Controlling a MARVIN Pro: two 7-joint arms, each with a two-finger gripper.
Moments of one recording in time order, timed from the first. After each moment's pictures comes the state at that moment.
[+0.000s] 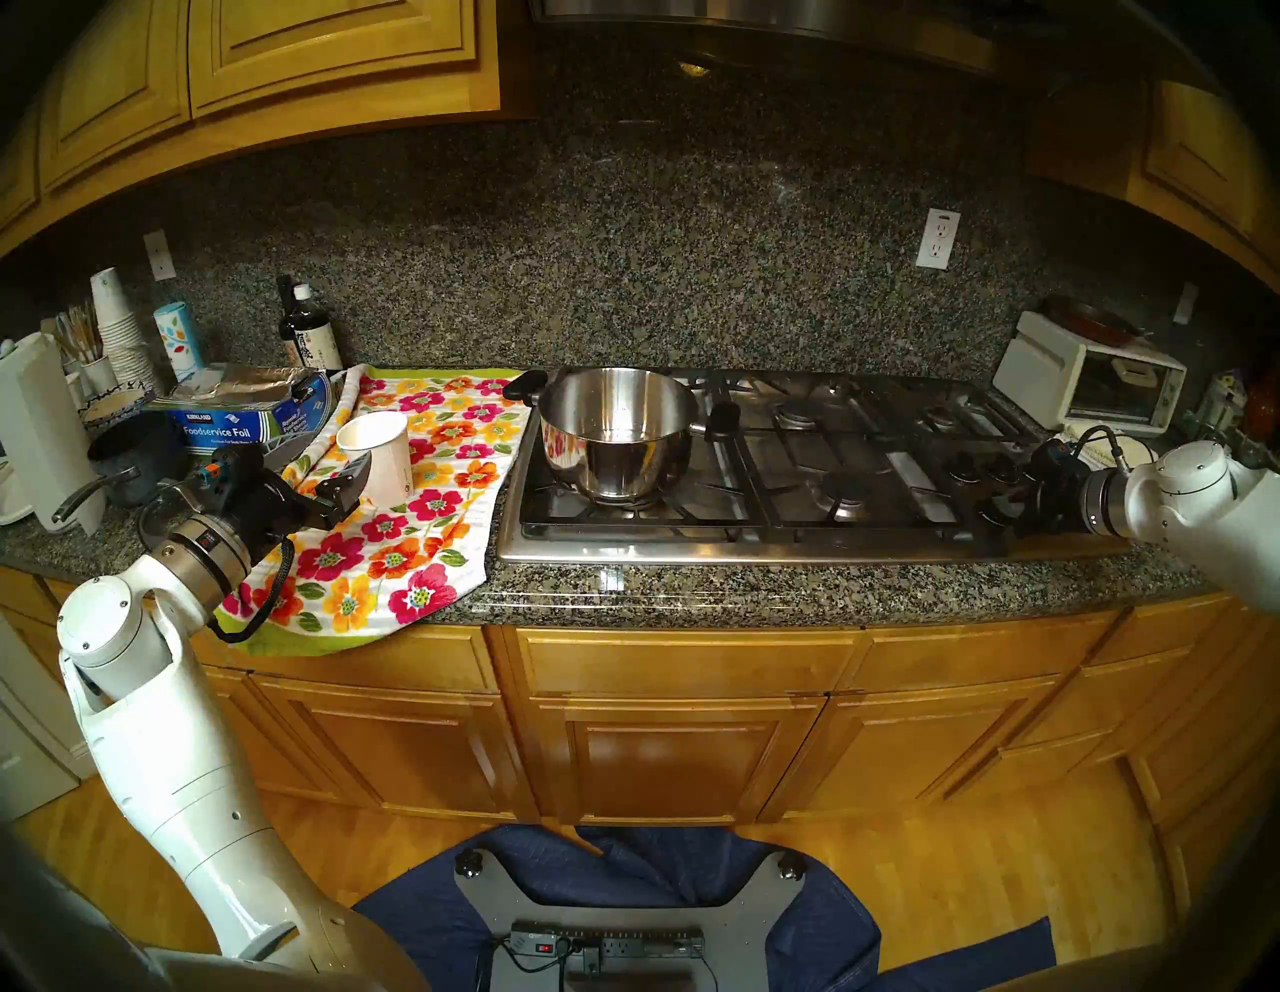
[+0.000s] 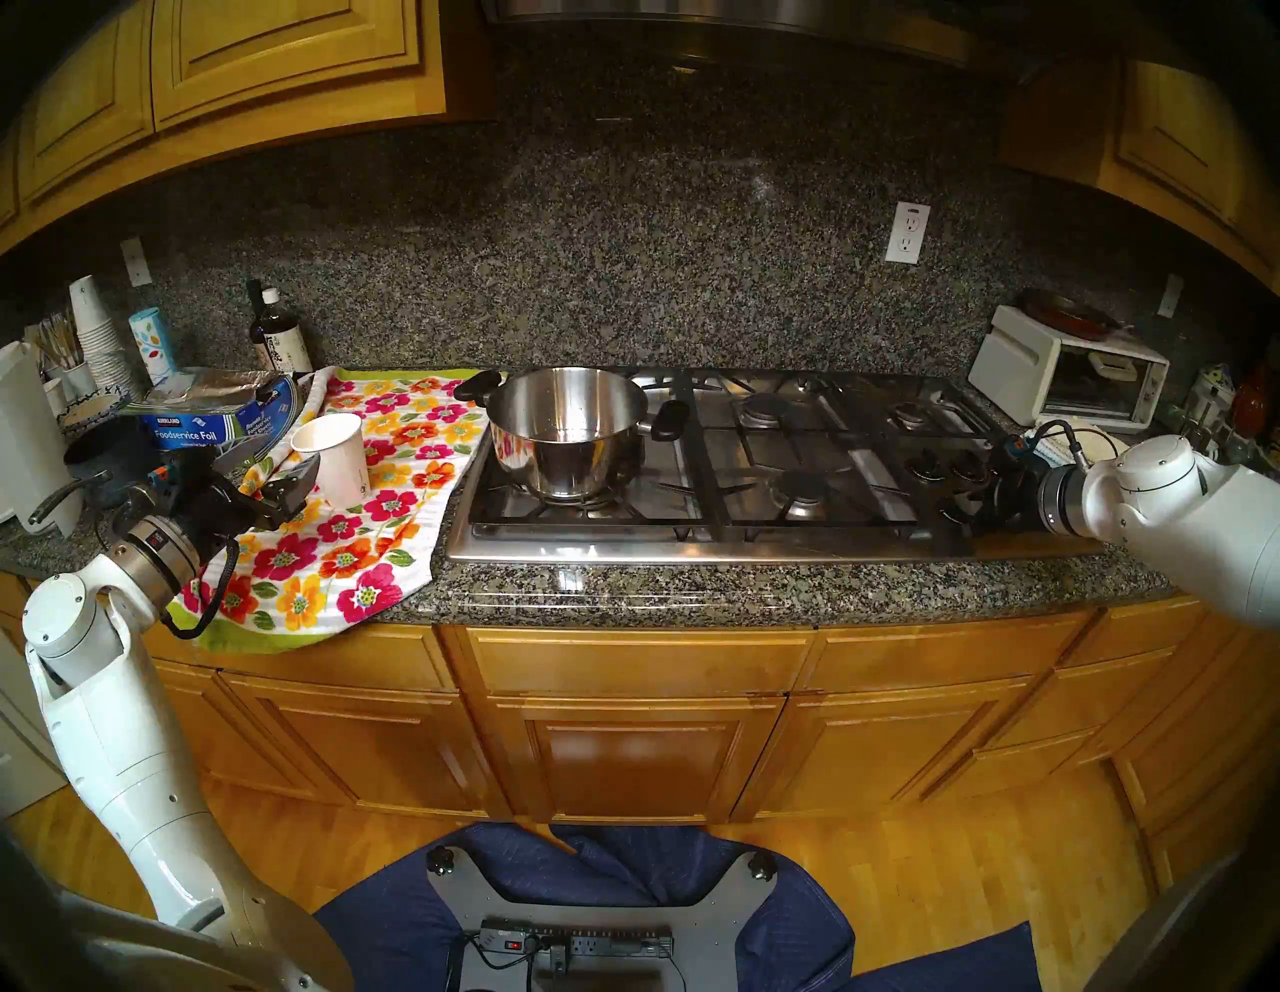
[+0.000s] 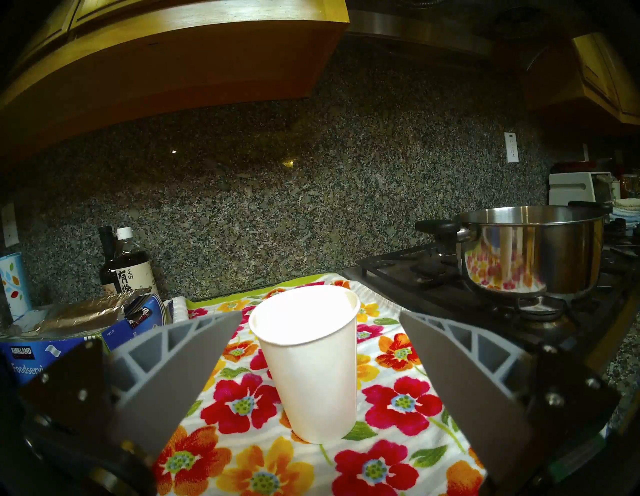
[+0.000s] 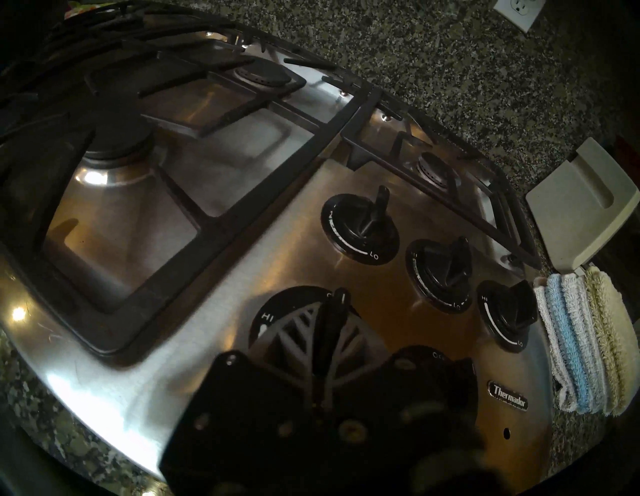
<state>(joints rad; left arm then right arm) 1.42 -1.58 -2.40 -1.85 0.17 0.21 -1.16 0.37 -0.12 -0.72 -1.42 1.07 0.20 0.32</state>
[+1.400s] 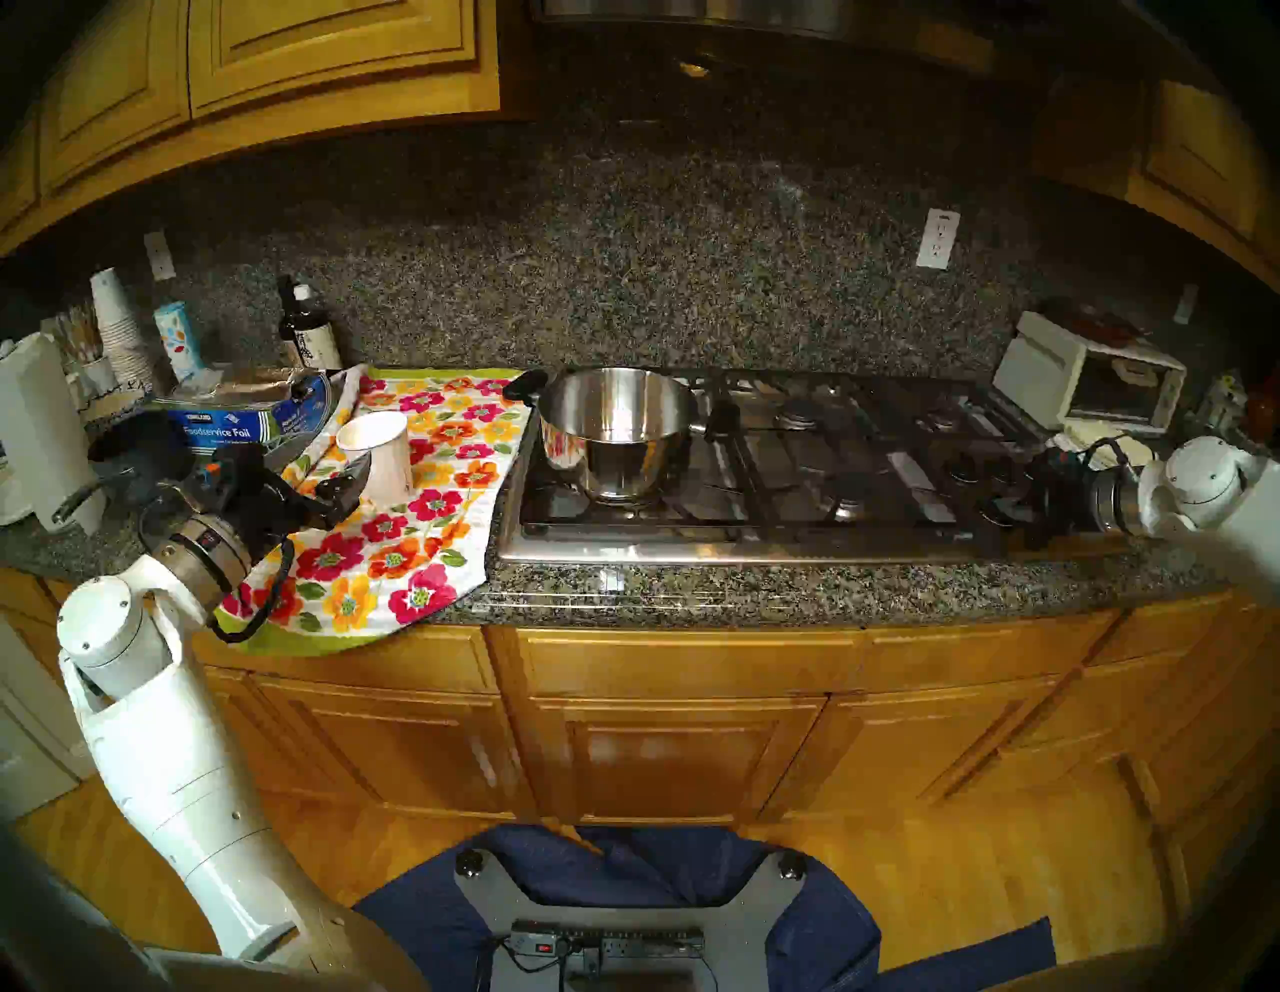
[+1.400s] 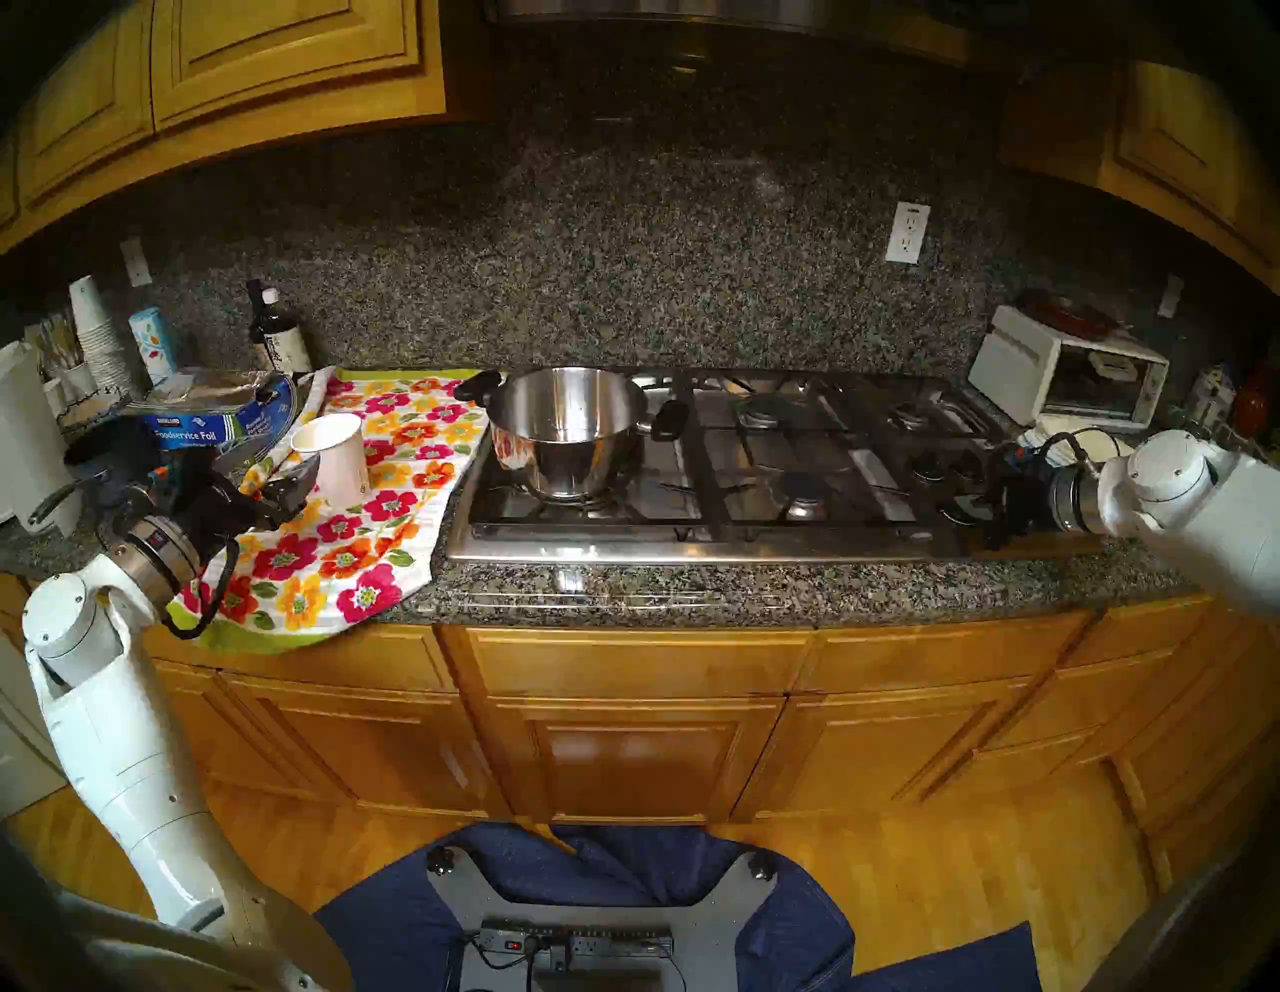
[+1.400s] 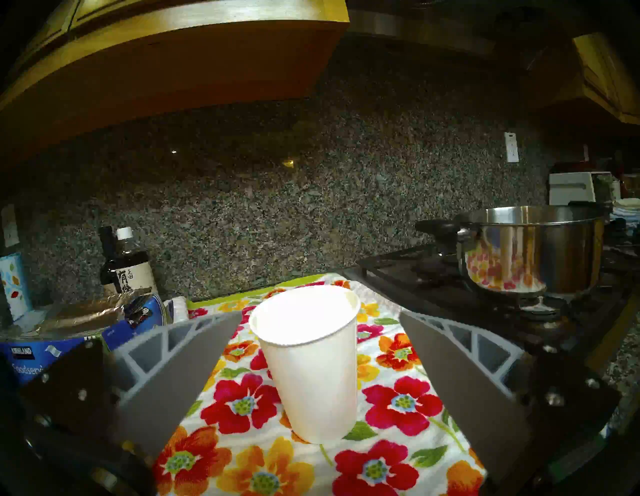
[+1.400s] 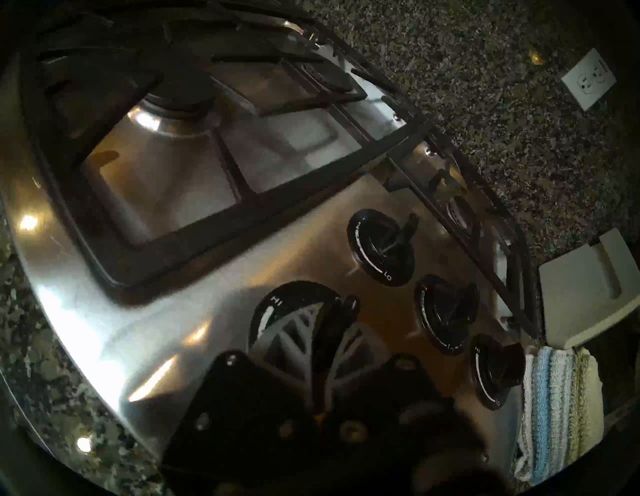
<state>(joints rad) 1.42 -1.58 -2.40 -1.85 0.17 0.21 -1.16 0.38 -0.15 -0.74 -1.32 0.84 0.00 0.49</state>
